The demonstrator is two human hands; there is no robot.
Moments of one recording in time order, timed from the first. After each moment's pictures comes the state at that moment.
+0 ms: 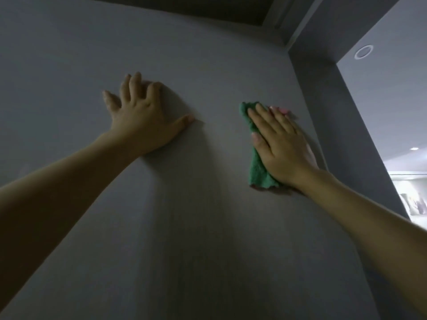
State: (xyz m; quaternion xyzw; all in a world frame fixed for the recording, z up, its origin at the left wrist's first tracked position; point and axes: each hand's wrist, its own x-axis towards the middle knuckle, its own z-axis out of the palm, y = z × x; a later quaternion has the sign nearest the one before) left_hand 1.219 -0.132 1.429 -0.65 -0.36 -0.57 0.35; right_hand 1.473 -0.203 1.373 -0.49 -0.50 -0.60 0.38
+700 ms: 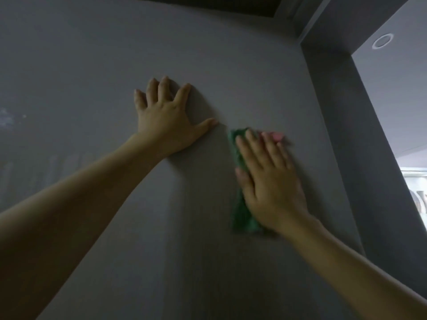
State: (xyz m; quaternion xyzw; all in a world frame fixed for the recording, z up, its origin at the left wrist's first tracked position) left_hand 1.234 -0.142 1.412 -0.66 -0.36 -0.55 0.37; right_hand 1.427 -0.192 1.303 -0.49 -0.50 -0.60 0.39
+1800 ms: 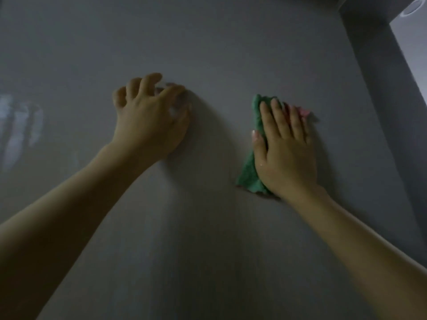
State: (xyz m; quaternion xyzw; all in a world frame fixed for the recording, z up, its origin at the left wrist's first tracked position) left_hand 1.130 -0.128 1.372 -0.65 -0.28 -0.59 0.38; right_hand 1.344 -0.173 1.314 -0.56 -0.43 -0.54 0.45
